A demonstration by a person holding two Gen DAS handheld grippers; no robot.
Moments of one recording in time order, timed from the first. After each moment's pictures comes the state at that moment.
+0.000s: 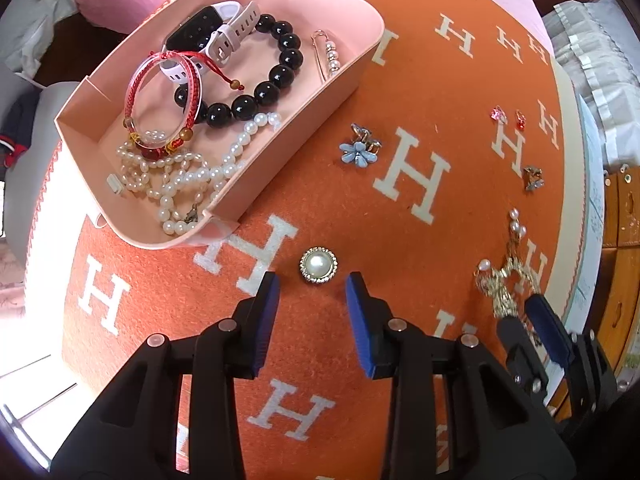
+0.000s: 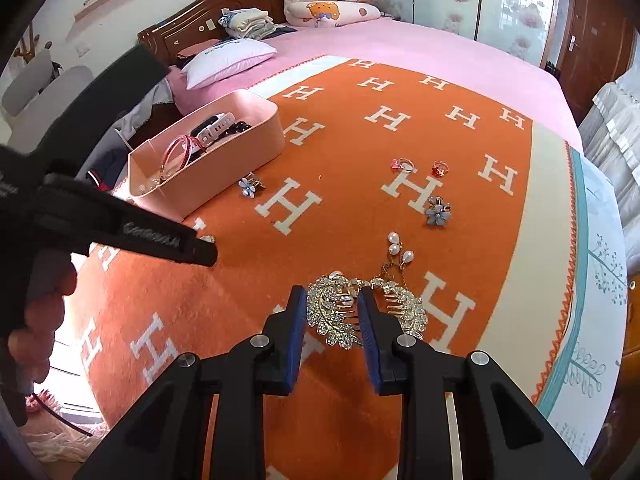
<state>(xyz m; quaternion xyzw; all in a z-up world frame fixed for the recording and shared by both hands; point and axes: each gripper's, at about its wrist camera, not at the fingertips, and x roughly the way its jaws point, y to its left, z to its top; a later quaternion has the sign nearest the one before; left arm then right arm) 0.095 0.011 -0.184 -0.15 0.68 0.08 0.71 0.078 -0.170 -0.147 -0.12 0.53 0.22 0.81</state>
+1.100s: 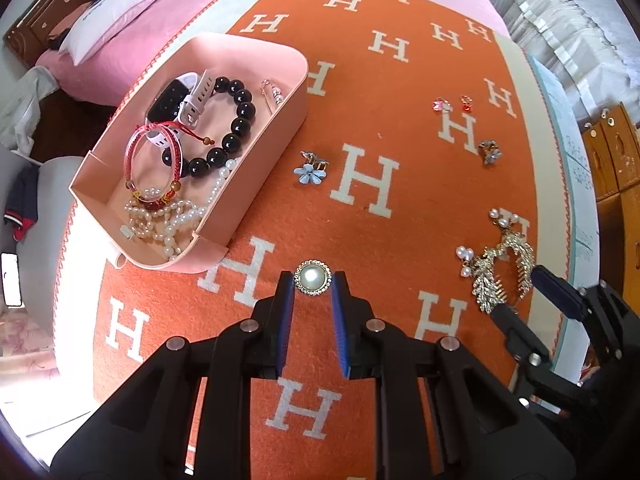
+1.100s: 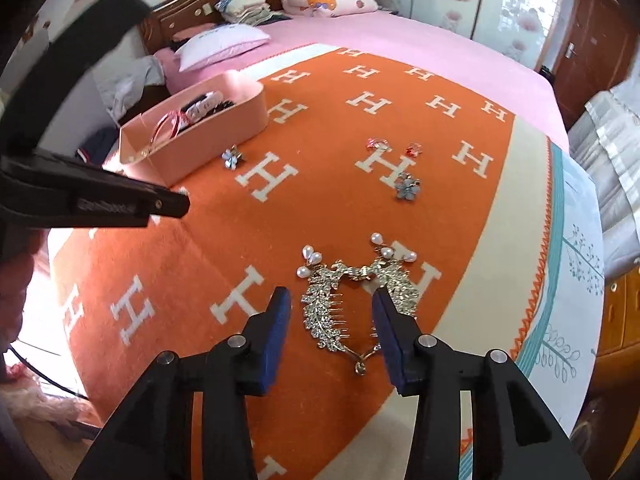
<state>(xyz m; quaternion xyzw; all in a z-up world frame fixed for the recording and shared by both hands) 0.076 -0.012 -0.150 -0.06 0.63 0.01 0.77 0.063 -0.187 -0.146 -0.16 0.54 0.20 0.80</state>
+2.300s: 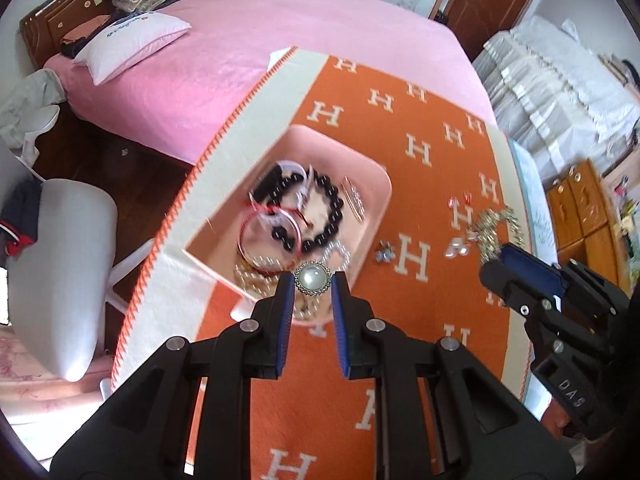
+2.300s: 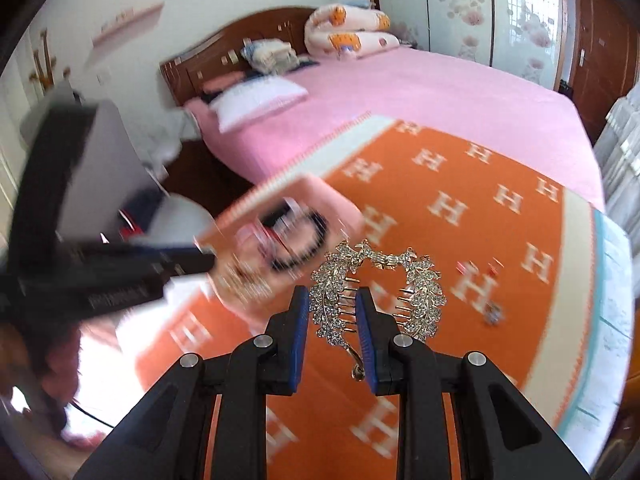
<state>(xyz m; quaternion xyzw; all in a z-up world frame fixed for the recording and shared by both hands) 0.063 0.125 -0.078 -0.13 0.54 -0.02 0.83 0.106 -0.069 -0.064 -0.07 0.49 0.26 0.83</state>
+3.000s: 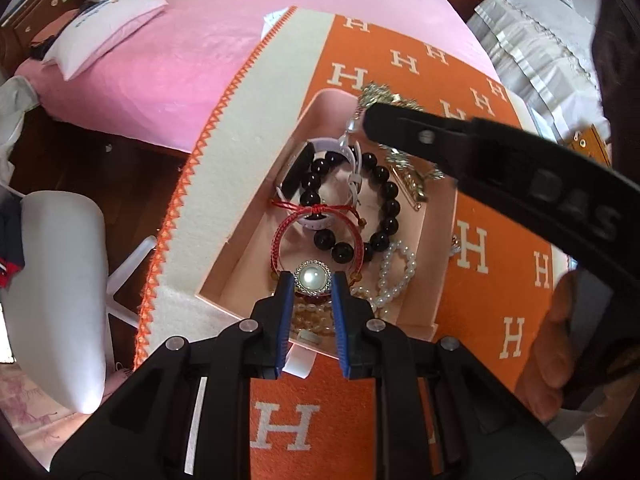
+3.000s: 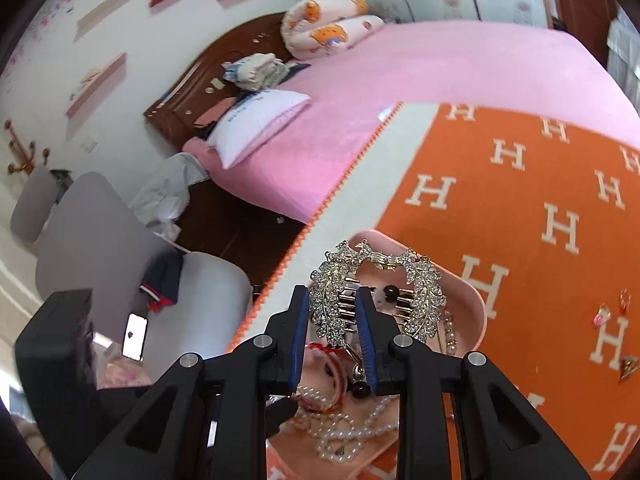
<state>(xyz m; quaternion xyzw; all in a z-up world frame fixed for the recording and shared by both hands) 0.110 0.155 -0.156 -0.10 0.59 -0.05 0.80 0.221 0.047 -0.143 0.06 0.53 0.24 0.81</state>
